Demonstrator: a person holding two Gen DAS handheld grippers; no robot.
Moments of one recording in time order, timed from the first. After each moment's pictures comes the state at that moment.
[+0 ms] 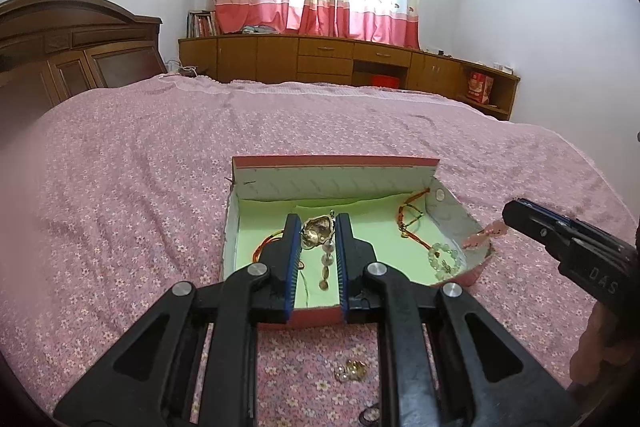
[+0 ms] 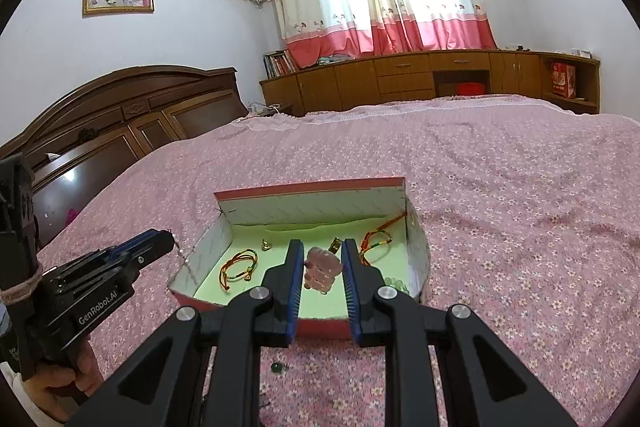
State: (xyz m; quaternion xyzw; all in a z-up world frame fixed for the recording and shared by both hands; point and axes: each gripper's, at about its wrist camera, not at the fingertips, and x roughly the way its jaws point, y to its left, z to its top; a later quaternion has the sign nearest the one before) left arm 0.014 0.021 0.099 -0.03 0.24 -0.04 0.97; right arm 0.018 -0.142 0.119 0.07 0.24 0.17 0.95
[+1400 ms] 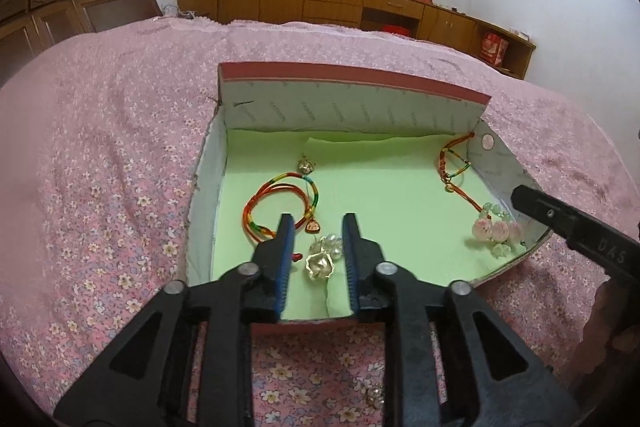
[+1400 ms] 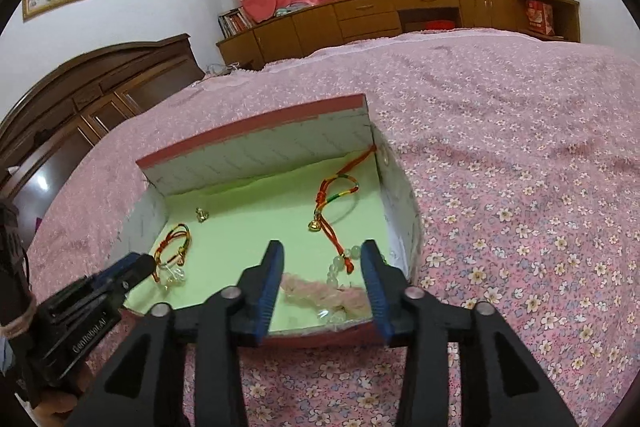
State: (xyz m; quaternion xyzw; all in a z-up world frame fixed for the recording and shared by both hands) left arm 0.074 0.031 0.032 -0.05 0.33 -0.04 0.94; right arm 0.088 -0.152 0.057 0.11 0.33 0.12 0.93
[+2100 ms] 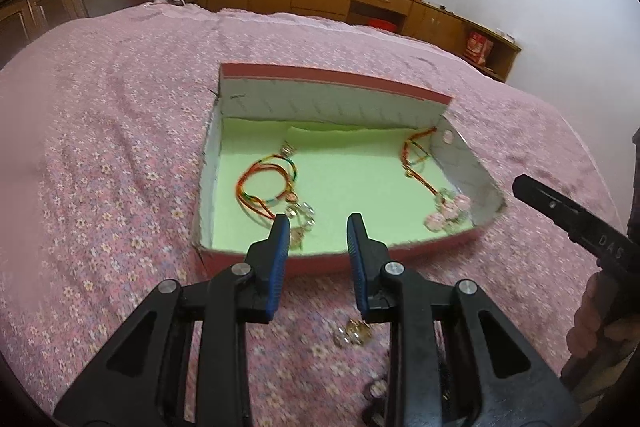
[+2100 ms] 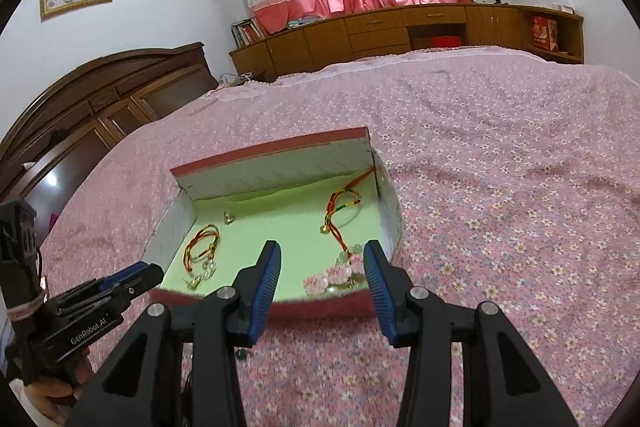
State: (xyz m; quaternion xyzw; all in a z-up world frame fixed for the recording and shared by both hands) left arm 0.034 0.034 0.057 -0.07 0.36 -0.08 0.93; right arm 0.041 -0.164 0.093 0.09 0.31 0.14 0.93
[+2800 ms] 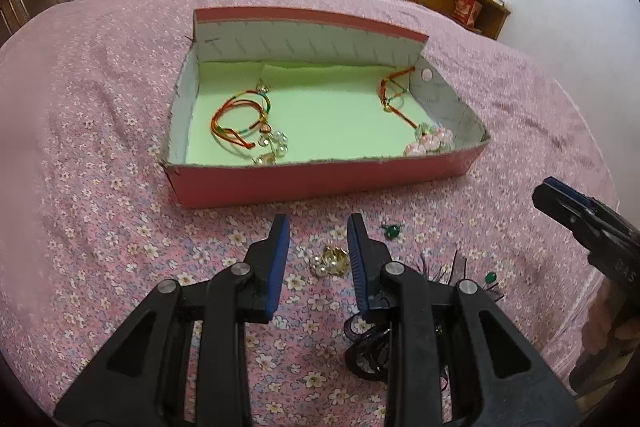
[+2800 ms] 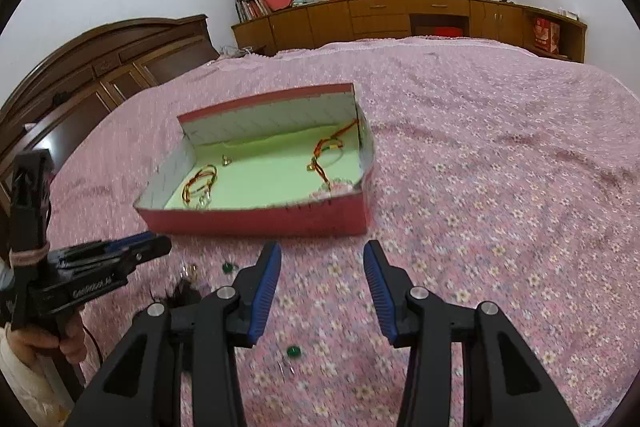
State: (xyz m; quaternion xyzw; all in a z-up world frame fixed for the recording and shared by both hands) left arm 0.011 0.017 0.034 -0.05 0.42 -0.10 0.90; right arm -0.018 -0.178 0.078 0.04 0.35 0.14 0.93
